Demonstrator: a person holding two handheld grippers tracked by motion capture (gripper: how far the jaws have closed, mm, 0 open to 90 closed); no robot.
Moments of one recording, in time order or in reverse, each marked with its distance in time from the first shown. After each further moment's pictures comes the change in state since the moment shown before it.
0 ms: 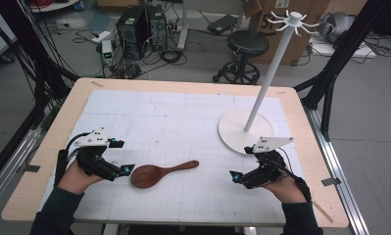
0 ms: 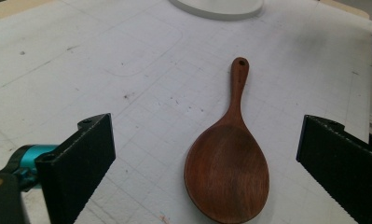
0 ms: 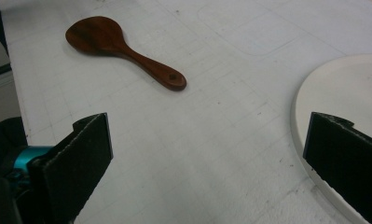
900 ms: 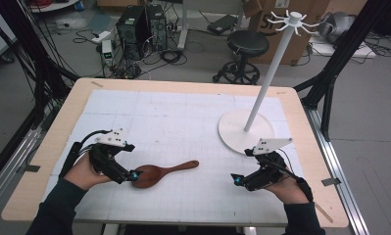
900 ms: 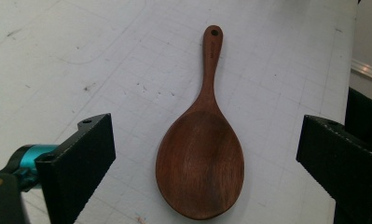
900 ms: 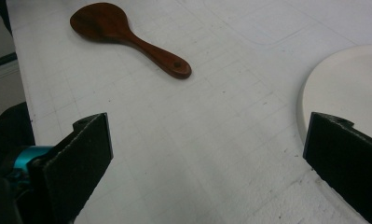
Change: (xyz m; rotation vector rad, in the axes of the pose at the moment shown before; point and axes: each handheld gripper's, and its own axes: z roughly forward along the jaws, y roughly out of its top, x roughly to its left) left arm -0.015 0.029 0.022 0.214 -0.088 0.082; right arm -0.001 -0.004 0.000 0.032 0.024 -0.017
